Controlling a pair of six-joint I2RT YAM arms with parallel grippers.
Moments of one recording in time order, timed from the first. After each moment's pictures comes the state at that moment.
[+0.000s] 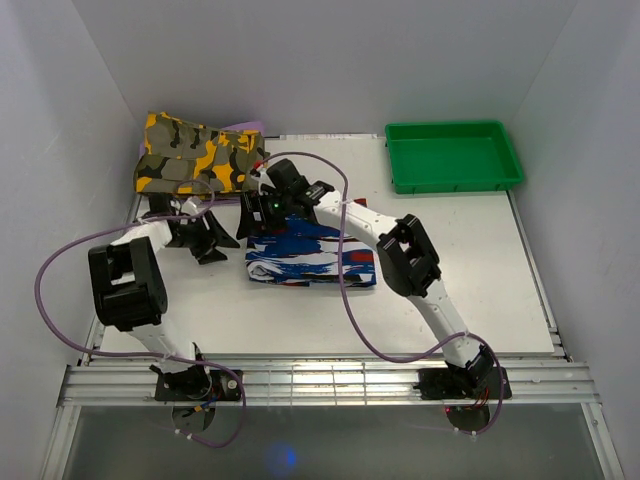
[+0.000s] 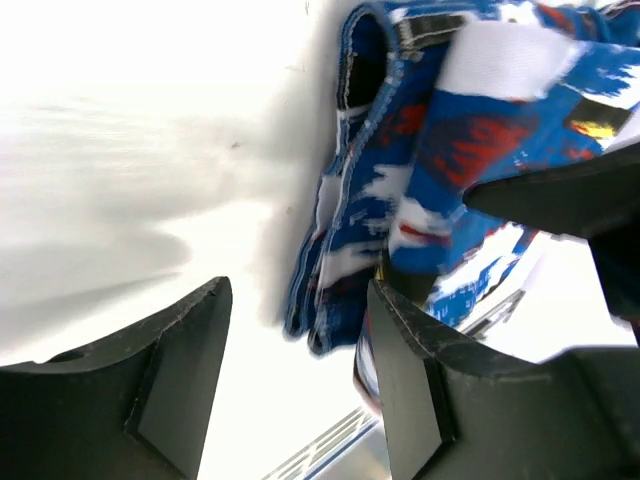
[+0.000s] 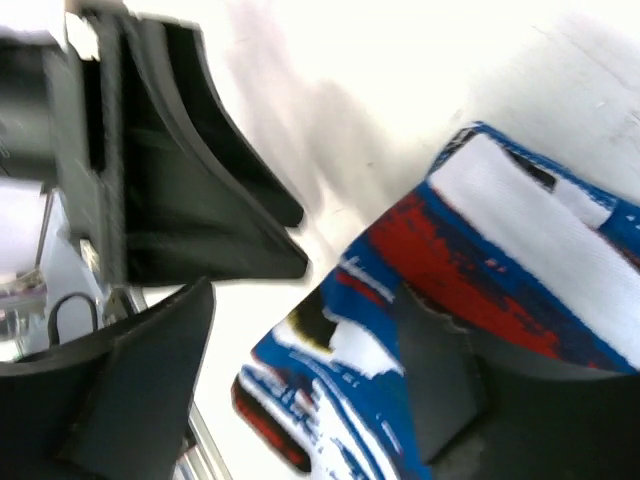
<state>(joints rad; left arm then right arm) 0.19 1.73 0.96 -0.43 0.69 -0.35 0.84 2.41 2.12 -0.40 -0.49 0.51</state>
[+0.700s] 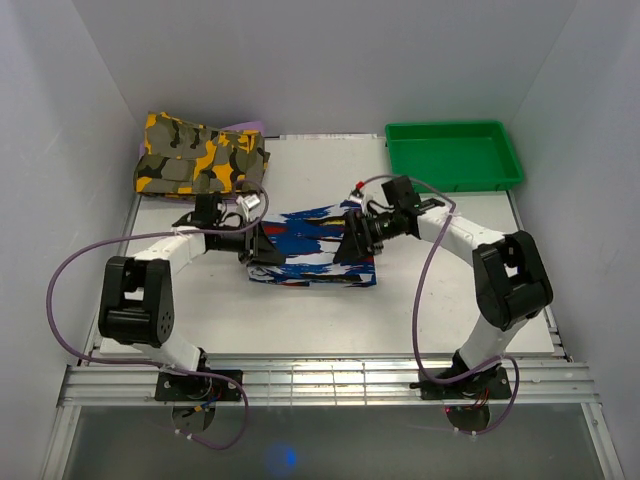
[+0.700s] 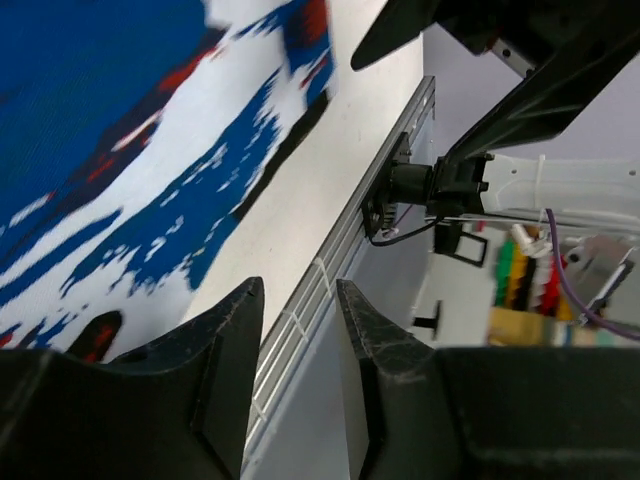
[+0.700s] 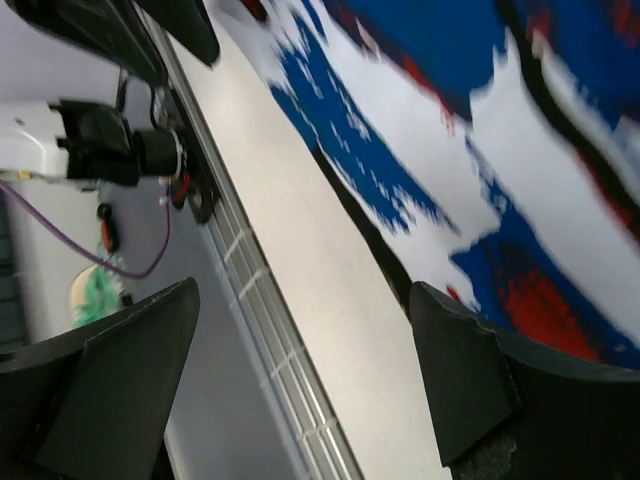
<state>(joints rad) -0.11 1.55 0.96 -0.42 1.10 -0.26 0.45 1.69 1.22 -0.41 -0.93 0.20</state>
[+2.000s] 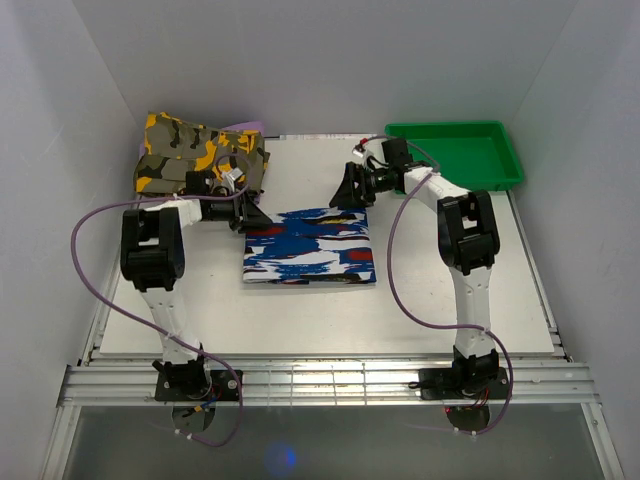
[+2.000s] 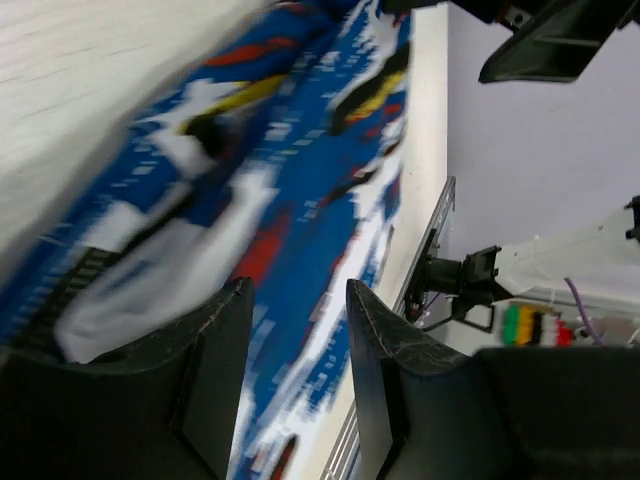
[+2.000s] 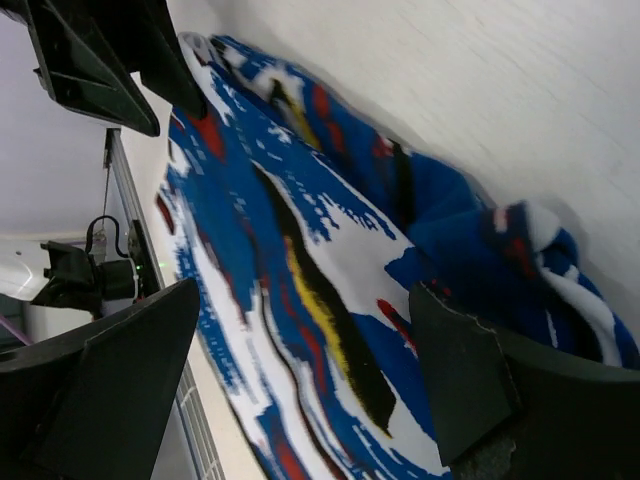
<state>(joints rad) 0.04 1.96 1.26 -0.28 1.13 -0.25 0.31 2.21 1.75 -0.35 -0.99 0.24</state>
